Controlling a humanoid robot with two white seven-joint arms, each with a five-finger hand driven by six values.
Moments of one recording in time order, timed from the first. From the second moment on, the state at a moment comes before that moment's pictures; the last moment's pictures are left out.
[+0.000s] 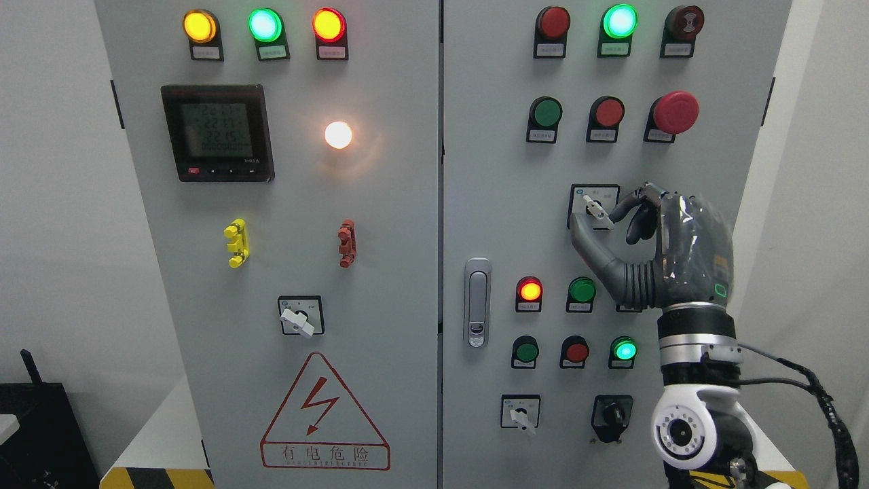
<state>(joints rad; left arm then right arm) 0.04 -0.09 0.00 0.00 0.00 -0.09 0.10 -0.69 0.04 0.04 -1.82 0.95 0.27 0.03</state>
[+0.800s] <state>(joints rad) 0.04 -0.09 0.00 0.00 0.00 -0.09 0.11 -0.70 0.05 0.05 -1.80 0.96 0.29 0.03</state>
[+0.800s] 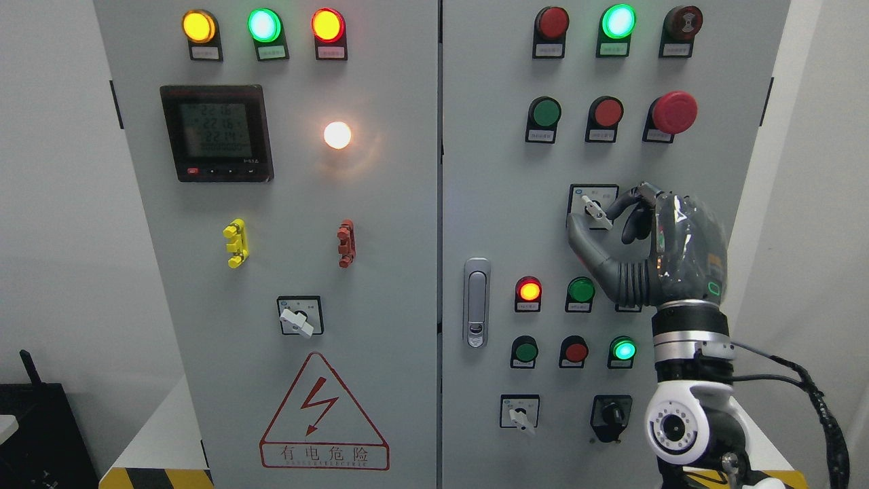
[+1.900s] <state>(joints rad) 0.04 -0.09 0.00 0.00 0.00 -0.09 0.11 -0.72 0.05 0.05 -1.79 0.96 0.31 0.03</state>
